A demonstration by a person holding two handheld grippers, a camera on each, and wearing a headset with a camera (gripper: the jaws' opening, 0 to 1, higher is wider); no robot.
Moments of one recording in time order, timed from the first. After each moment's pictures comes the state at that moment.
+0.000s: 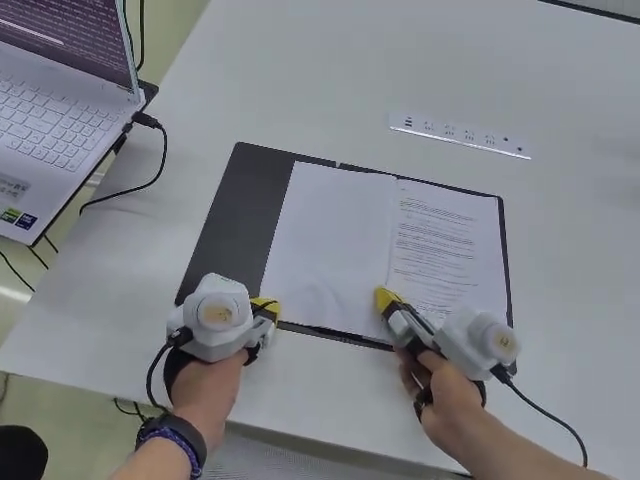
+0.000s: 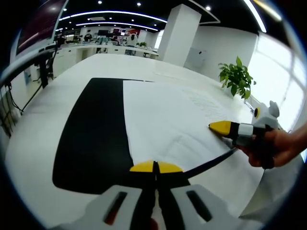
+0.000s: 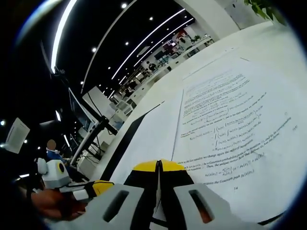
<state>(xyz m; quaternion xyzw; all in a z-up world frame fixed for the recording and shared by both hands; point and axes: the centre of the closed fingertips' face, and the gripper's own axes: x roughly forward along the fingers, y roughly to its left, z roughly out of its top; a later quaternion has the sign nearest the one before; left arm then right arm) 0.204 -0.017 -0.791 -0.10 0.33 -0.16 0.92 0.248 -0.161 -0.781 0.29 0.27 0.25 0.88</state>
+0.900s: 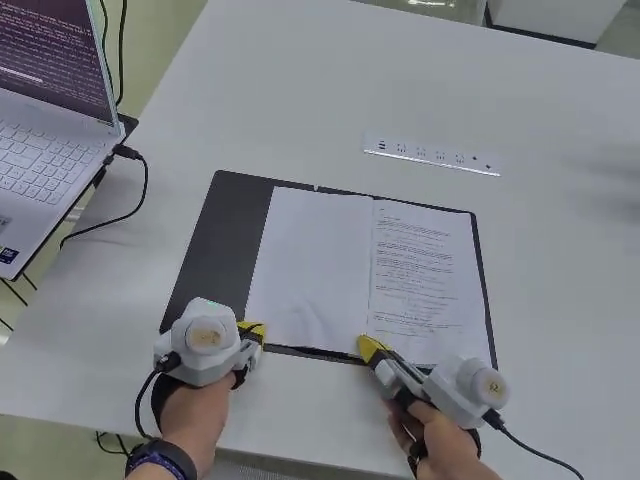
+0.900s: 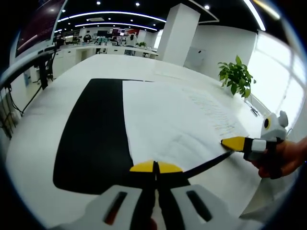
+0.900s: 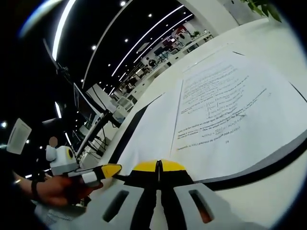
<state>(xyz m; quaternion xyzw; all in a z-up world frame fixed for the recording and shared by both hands) 0.203 -0.017 -0.790 -0.09 0.33 -0.16 0.93 0.201 -0.165 -0.782 0.30 0.29 0.25 0.87</state>
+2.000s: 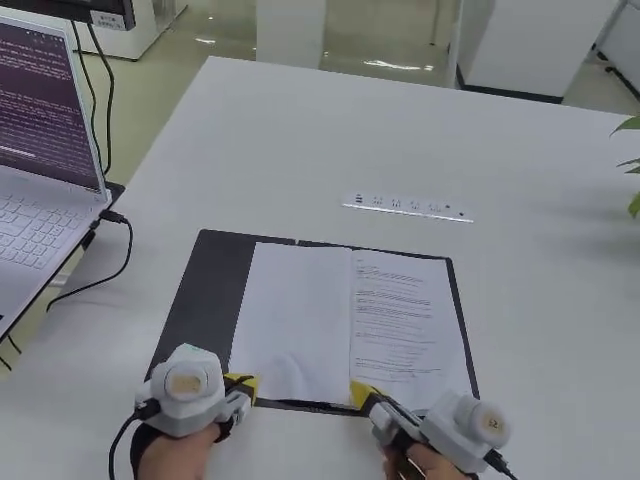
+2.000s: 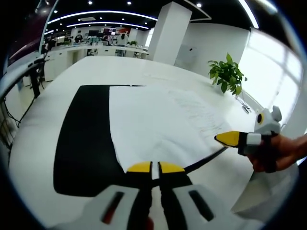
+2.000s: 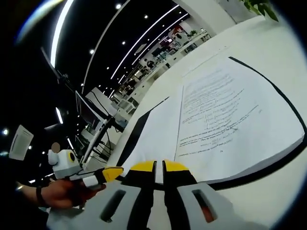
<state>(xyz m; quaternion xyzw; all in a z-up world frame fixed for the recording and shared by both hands) 0.195 -0.038 -0.755 -0.08 0.33 -0.21 0.92 0.196 -0.177 -0.750 0.31 0.29 0.26 0.87</state>
